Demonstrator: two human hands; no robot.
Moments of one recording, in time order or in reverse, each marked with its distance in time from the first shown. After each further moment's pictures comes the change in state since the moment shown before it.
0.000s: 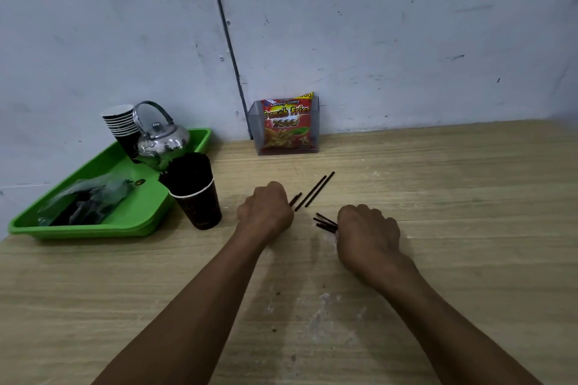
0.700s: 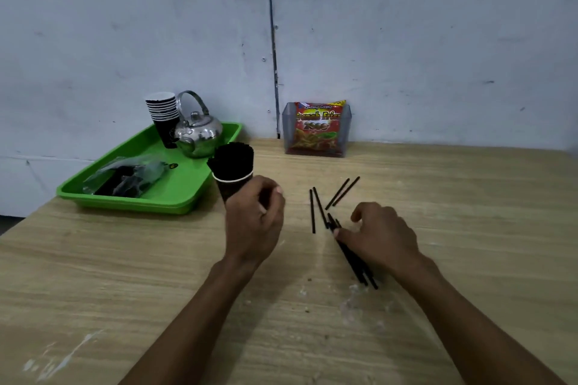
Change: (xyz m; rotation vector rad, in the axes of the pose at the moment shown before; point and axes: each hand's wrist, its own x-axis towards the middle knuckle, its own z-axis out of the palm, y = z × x) left_hand -0.042 -0.090 0.002 -0.765 0.773 0.464; right_hand 0.003 -0.013 0.010 0.177 0.048 -0.002
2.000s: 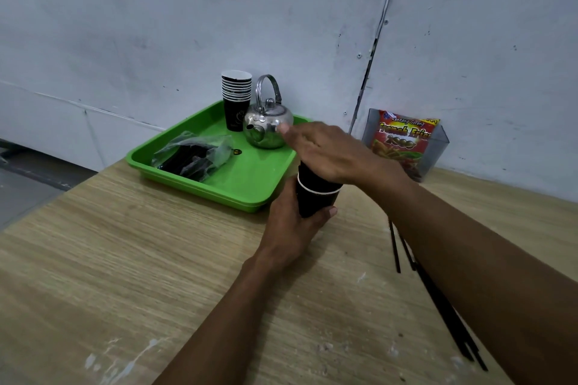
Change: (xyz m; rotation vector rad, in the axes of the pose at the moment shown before) left_hand 0.026 -0.096 -0.028 -0.284 -0.176 -0.376; right_hand 0.090 -0.229 0.004 0.000 -0.130 -0.735
